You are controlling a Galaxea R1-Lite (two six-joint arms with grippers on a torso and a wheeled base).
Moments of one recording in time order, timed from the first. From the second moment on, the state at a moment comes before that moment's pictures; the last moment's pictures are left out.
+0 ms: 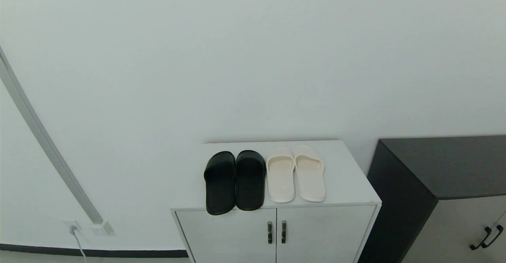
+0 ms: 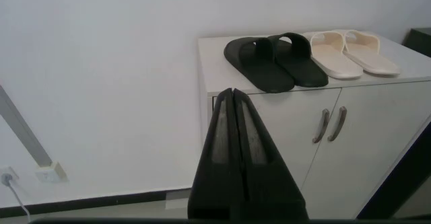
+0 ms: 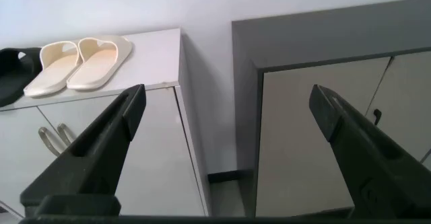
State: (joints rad) left arm 0.00 0.00 0.00 0.00 -0.05 0.00; right arm 0.00 0.00 0.00 0.00 -0.07 0.05
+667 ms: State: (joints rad) left arm 0.00 0.00 0.00 0.00 -0.05 0.00; right arm 0.03 0.14 -0.23 0.02 -0.01 0.14
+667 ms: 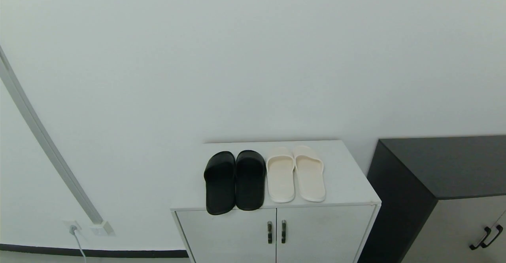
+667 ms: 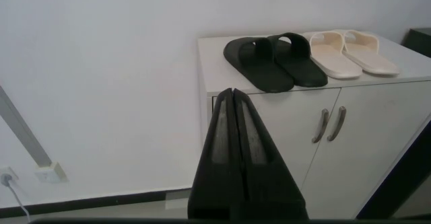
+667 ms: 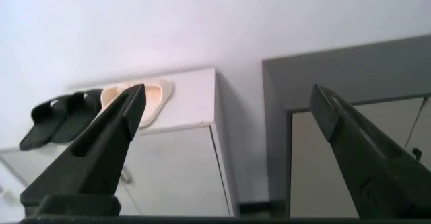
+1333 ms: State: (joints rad) left arm 0.00 0.00 0.00 0.00 -0.05 0.00; right arm 0.31 0.90 -0.32 -0.32 -0.03 0.14
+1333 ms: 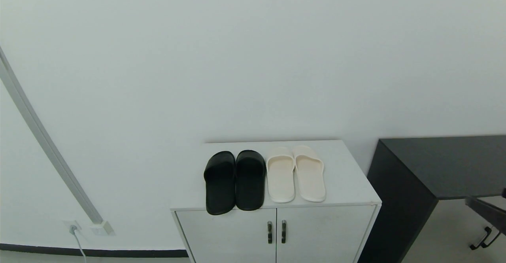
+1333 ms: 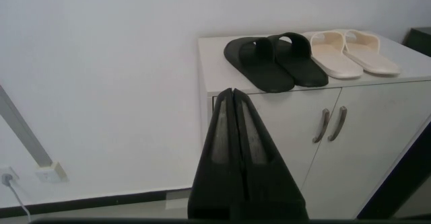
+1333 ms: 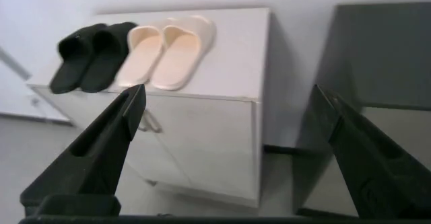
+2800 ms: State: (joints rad) left arm 0.00 0.00 0.00 0.00 -0.05 0.00; right arm 0.71 2.30 -1.21 -0.74 -0.54 0.29
